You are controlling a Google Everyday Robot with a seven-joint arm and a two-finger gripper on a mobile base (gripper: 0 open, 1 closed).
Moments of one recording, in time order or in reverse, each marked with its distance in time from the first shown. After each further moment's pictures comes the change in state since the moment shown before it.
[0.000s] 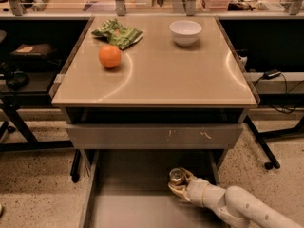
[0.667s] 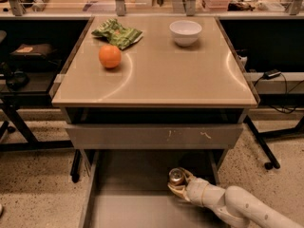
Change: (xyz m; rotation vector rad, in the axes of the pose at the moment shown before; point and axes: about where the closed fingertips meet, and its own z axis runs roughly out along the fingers) arm 0.000 0.000 0.000 0.000 0.000 0.000
